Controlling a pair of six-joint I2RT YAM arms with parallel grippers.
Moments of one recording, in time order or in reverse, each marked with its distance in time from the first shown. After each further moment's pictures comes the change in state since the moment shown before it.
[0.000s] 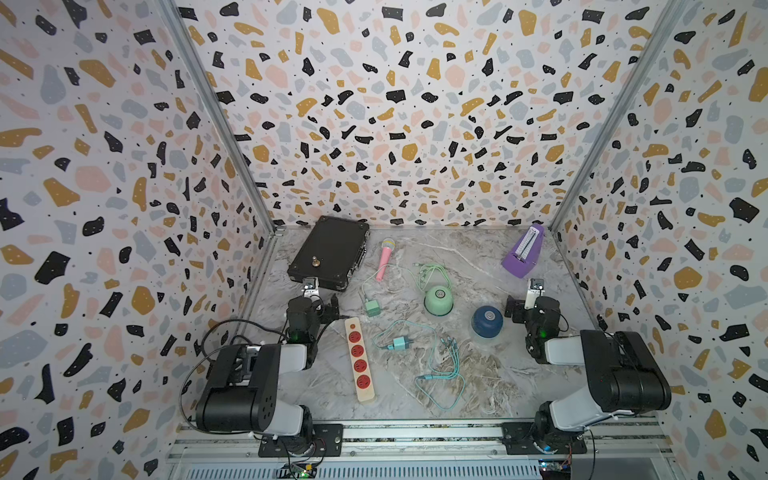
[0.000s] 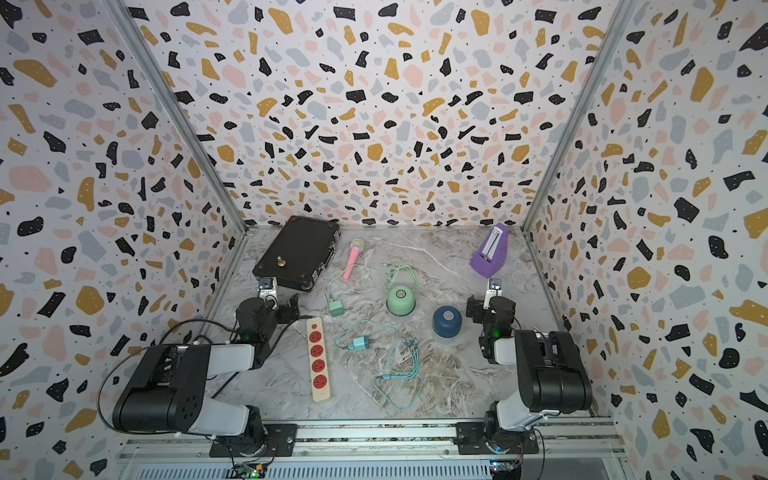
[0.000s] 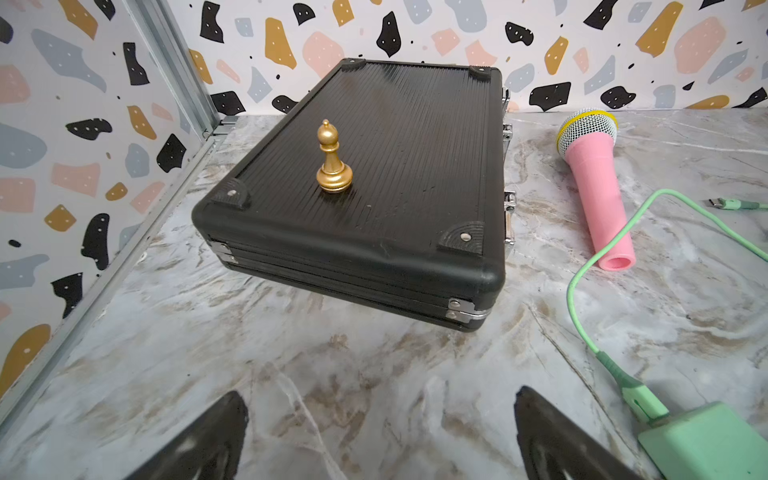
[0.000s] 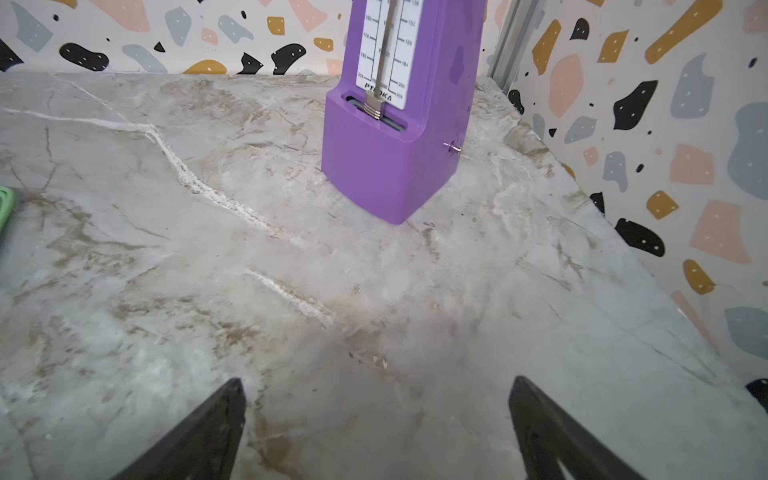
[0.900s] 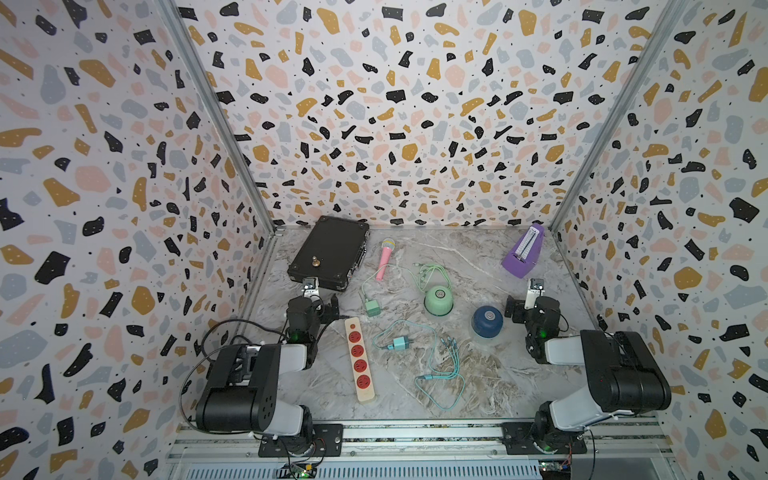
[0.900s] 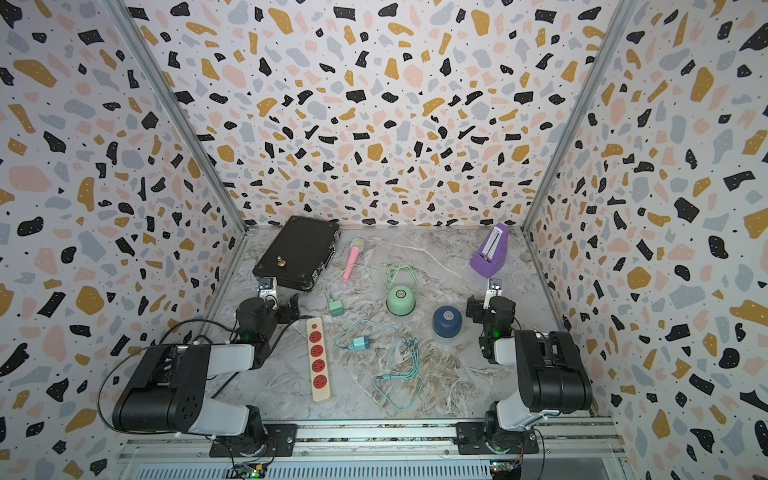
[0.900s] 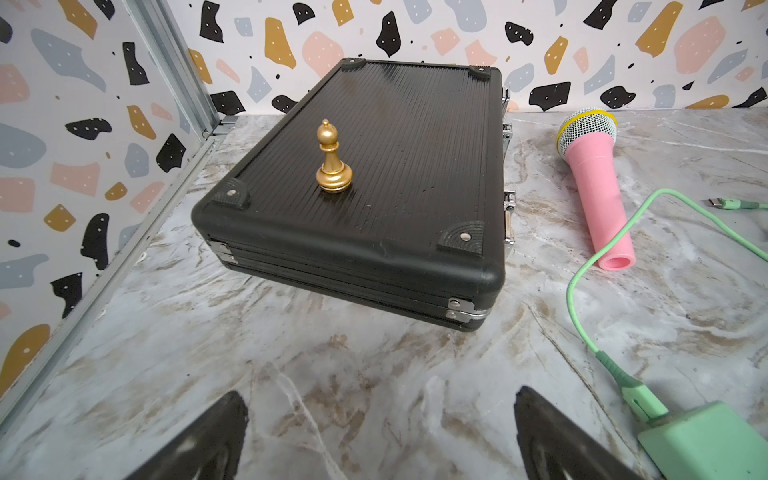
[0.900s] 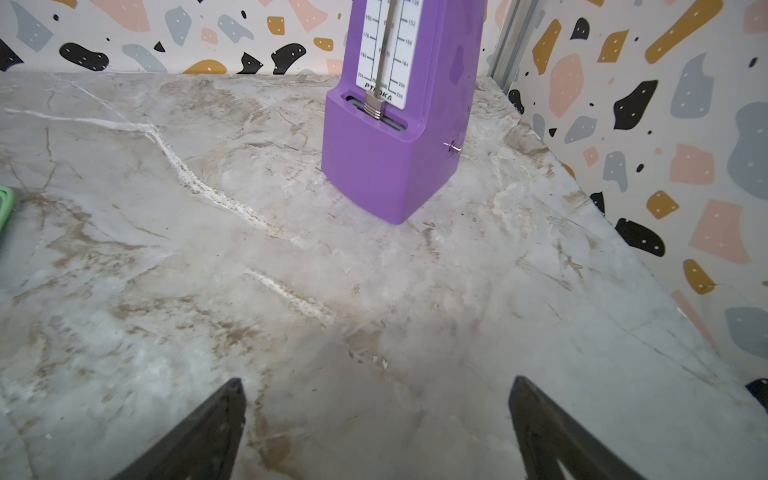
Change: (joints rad) left arm 0.000 0.000 0.000 0.000 0.001 0.000; right arm 0.000 0.000 0.000 0.000 0.001 0.000
